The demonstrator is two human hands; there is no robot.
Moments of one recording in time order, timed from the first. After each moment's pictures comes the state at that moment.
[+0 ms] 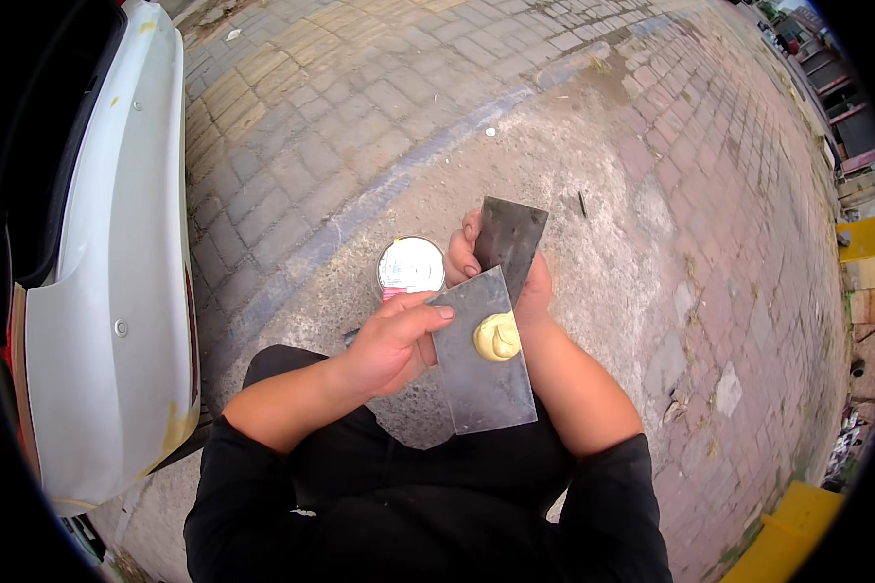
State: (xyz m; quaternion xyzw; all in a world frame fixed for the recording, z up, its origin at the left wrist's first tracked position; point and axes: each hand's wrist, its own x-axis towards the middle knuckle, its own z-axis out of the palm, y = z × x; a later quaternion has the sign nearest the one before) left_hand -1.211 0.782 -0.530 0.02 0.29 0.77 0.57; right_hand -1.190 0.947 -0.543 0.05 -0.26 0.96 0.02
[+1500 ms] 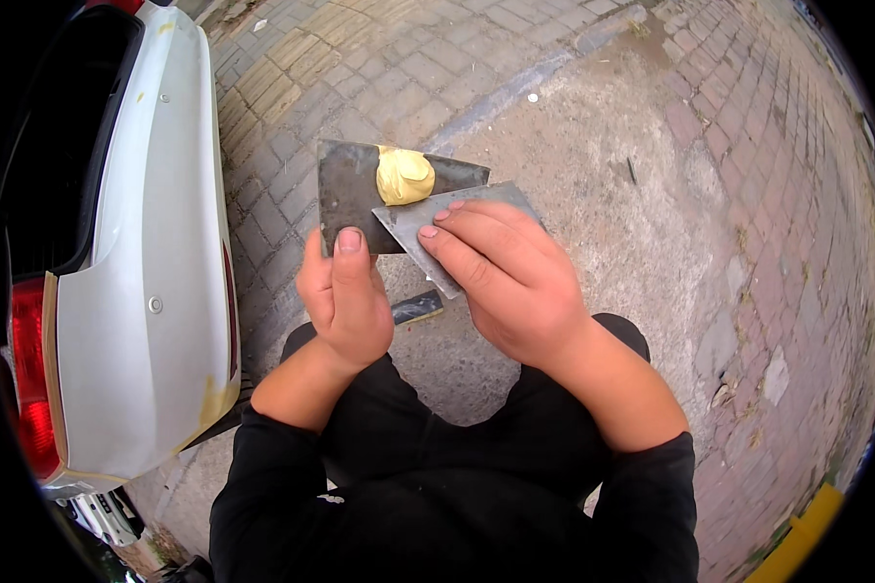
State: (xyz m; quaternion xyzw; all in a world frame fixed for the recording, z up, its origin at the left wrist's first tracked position) left_hand -1.224 0.759 -0.504 0.23 0.61 0.75 -0.02; right_hand -1.173 0.926 -0.489 0.21 -0.85 0.29 0.39
